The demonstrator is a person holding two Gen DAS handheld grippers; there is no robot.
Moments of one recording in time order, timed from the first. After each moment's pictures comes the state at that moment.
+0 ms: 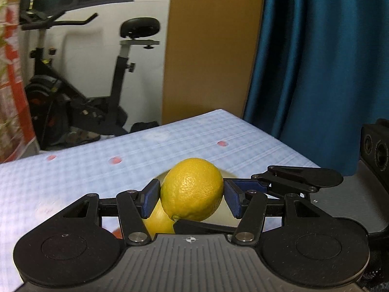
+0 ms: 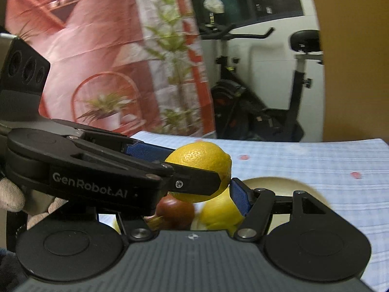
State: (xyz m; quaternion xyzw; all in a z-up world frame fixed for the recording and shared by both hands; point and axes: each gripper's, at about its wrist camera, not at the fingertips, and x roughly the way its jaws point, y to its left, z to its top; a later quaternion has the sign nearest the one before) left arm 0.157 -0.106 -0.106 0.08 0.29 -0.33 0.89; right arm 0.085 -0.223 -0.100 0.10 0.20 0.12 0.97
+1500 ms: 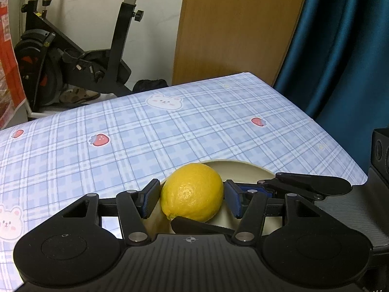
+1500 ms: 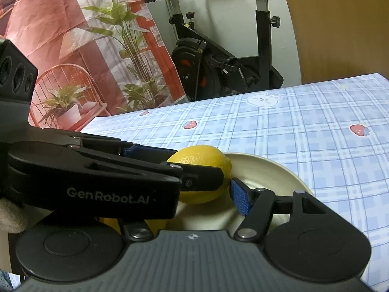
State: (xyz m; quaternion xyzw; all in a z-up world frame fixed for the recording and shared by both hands) left arm 0.276 -0.149 -0.174 0.08 0.40 -0.30 0.87; right arm 0.187 -0.297 -0.164 0.18 0.31 0.09 0.93
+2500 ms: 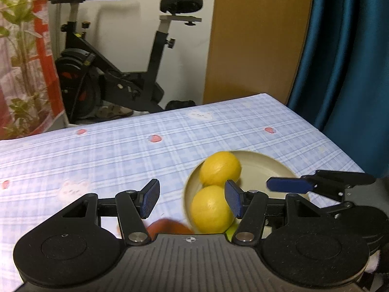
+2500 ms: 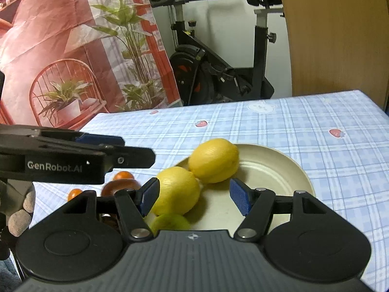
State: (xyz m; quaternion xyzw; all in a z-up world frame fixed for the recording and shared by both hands) left arm 0.195 -0.078 -0.123 0.08 0.34 -0.23 0.91; right arm 0.126 -0.255 -0.125 0.15 0.30 0.06 0.94
